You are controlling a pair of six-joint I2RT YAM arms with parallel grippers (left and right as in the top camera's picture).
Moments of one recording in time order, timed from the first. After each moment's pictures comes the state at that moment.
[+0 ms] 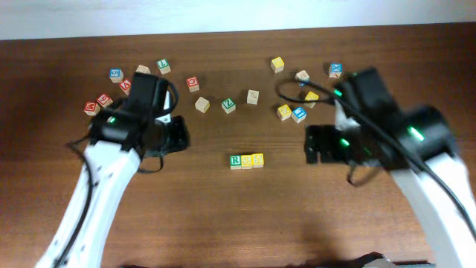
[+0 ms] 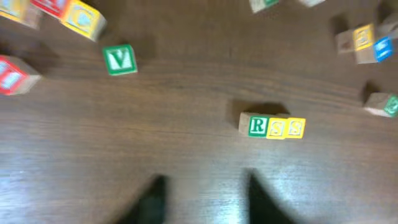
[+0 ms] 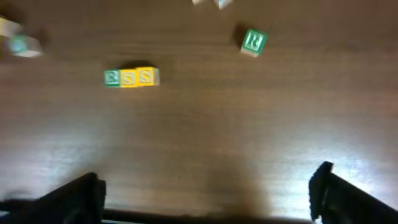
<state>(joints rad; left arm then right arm) -0.24 1.44 1.38 -1.13 0.10 -0.43 0.35 1.31 1.64 -1.52 -0.01 0.39</state>
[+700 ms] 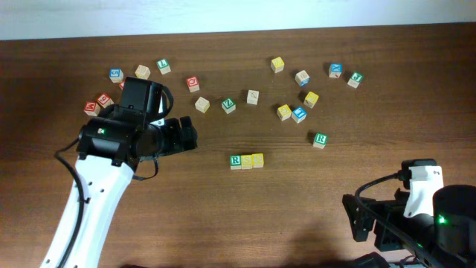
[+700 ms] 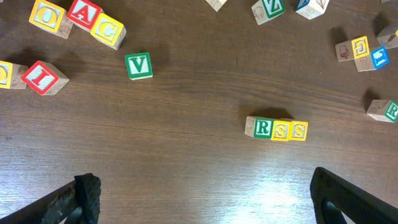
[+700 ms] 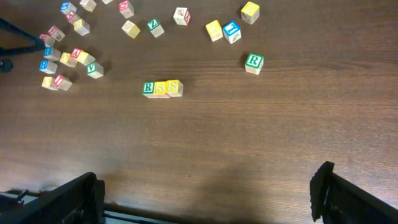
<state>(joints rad) -0.24 1.38 1.38 -1.16 0.05 -0.43 0.35 0.77 1.49 -1.53 -0.03 0.39</state>
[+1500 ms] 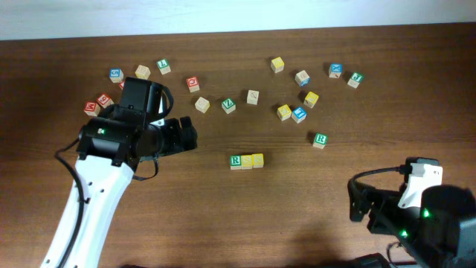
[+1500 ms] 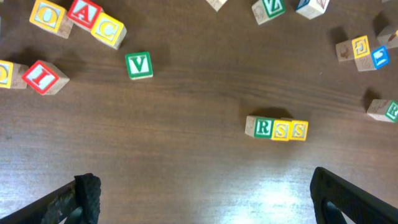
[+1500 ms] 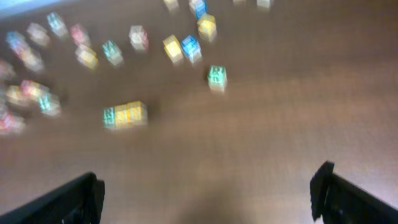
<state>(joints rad) -0.24 1.38 1.38 -1.16 0.05 -0.43 0.20 0.61 1.17 -1.27 0.04 0.38</state>
